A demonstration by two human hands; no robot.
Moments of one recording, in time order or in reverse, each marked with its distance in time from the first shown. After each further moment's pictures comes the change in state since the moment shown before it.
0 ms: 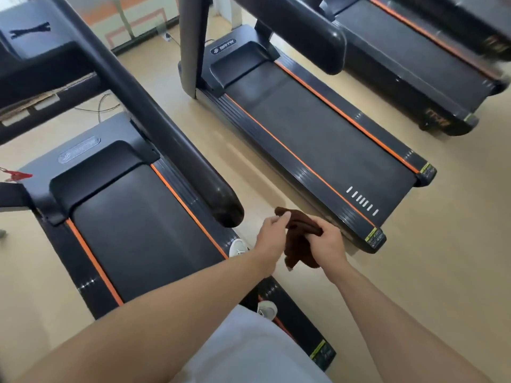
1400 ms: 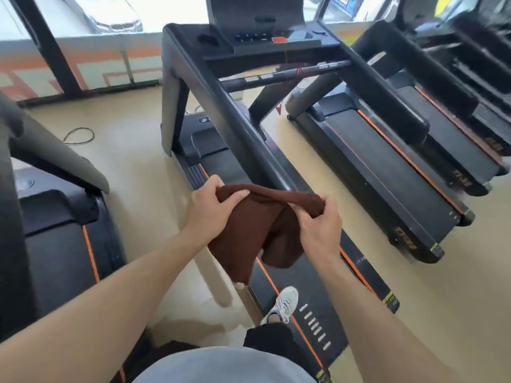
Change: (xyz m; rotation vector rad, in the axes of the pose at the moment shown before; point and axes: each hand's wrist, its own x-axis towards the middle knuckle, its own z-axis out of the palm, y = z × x) left_hand 0.208 0.398 0.064 0.316 0.572 0.779; right_hand 0.403 -0.272 -0.119 -0.118 0.173 -0.487
